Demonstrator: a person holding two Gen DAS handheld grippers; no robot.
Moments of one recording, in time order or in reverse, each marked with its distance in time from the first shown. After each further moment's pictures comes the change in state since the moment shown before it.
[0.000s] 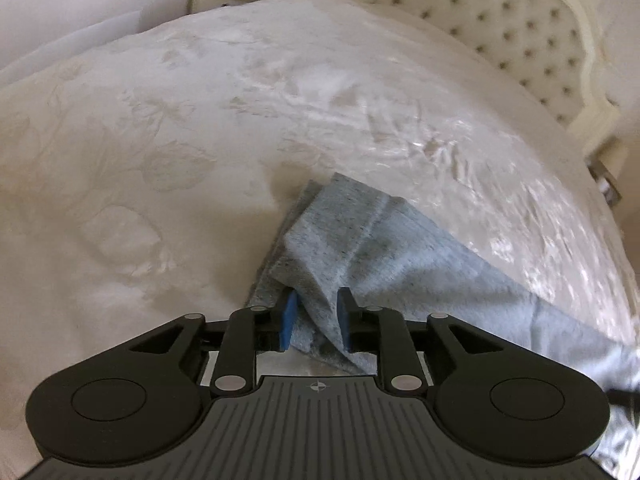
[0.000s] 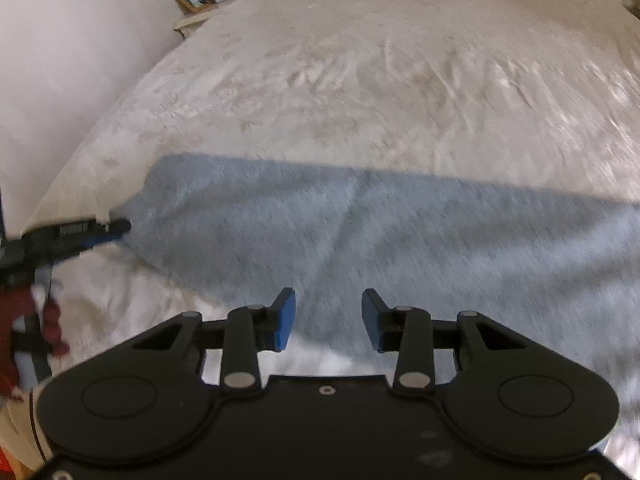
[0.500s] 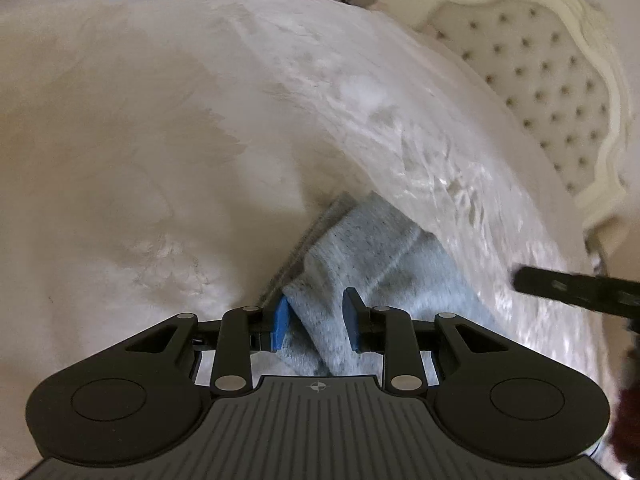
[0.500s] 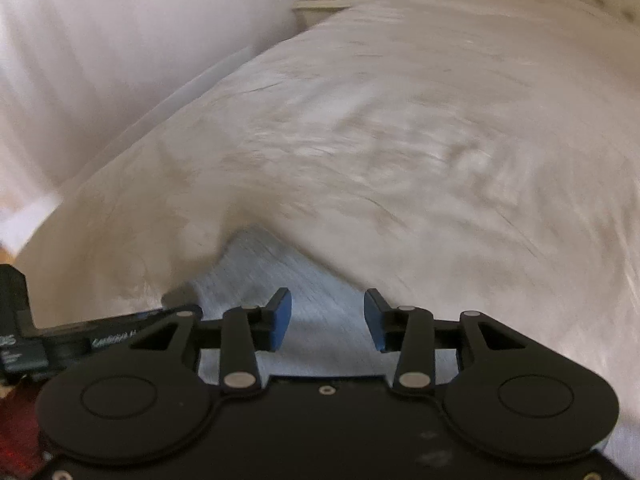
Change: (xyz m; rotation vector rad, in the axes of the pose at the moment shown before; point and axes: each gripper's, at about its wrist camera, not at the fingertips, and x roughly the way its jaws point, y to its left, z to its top) left arm 0.024 0.032 0.000 -0.278 -0.039 -0.047; right arm 0.108 0.118 0.128 -0.349 0.013 0.193
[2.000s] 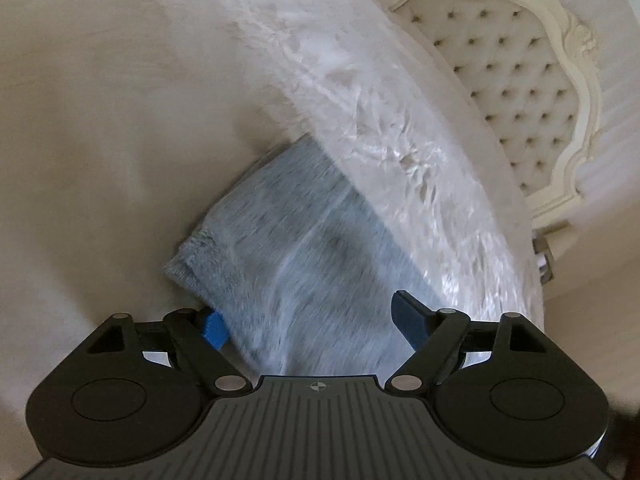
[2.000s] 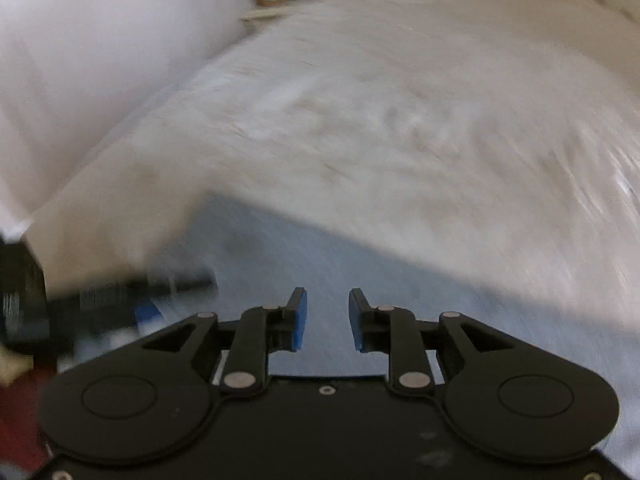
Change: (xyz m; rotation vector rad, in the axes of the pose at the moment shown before) left arm 0.036 -0.013 -0.010 -0.071 0.076 -0.186; right arm -0.058 -0.018 -0.087 0.188 -0.028 -0.127
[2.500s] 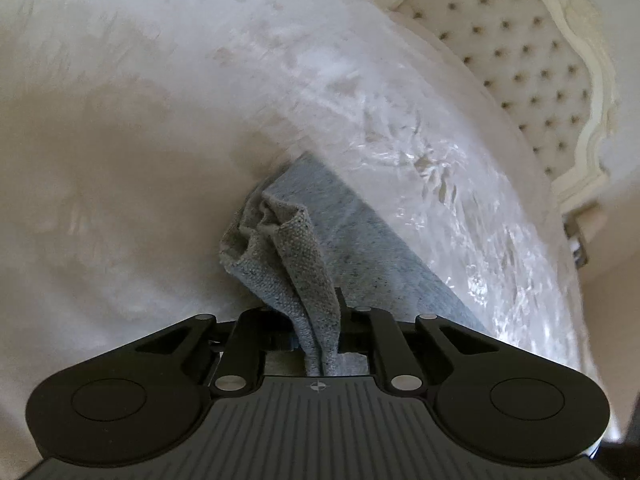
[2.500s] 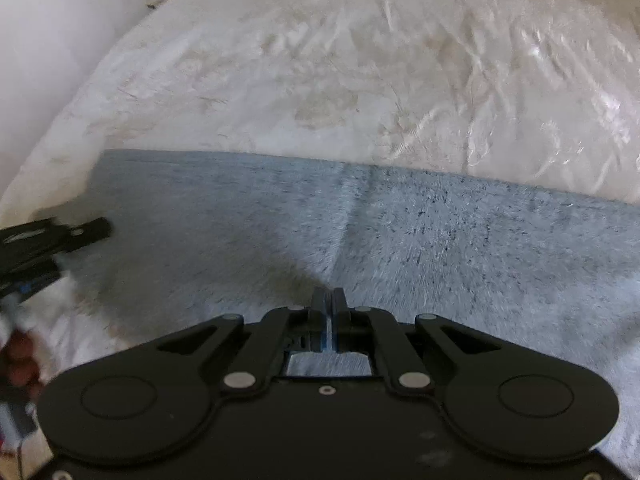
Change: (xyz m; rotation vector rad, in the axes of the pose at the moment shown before) left arm -0.016 -0.019 -0.004 0.125 -0.028 0.125; right arm 0.034 -0.059 -0.039 0.215 0.140 -0.113
